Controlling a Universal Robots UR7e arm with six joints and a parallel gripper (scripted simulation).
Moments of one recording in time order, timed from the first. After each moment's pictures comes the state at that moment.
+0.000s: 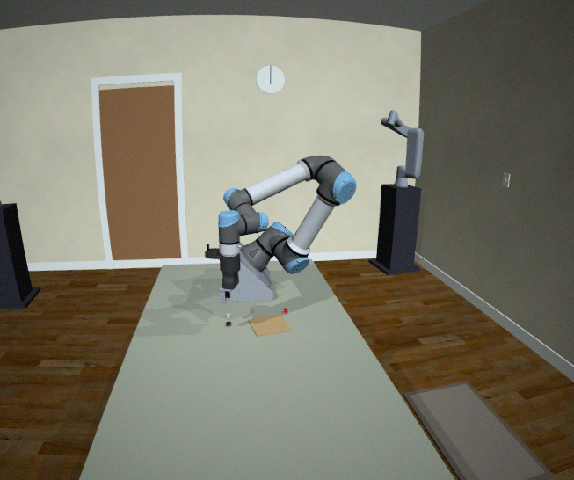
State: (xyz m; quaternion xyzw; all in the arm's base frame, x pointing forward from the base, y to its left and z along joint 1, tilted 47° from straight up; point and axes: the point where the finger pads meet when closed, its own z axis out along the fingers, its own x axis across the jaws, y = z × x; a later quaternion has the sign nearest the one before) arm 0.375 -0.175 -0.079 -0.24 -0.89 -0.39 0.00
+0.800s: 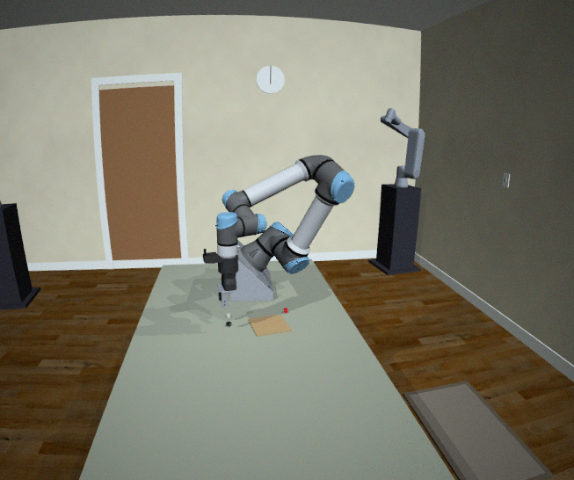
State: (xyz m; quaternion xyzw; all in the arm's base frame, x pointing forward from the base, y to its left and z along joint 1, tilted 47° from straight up) arm 0.382 -0.177 -0.091 0.00 -0.92 -0.38 -0.10
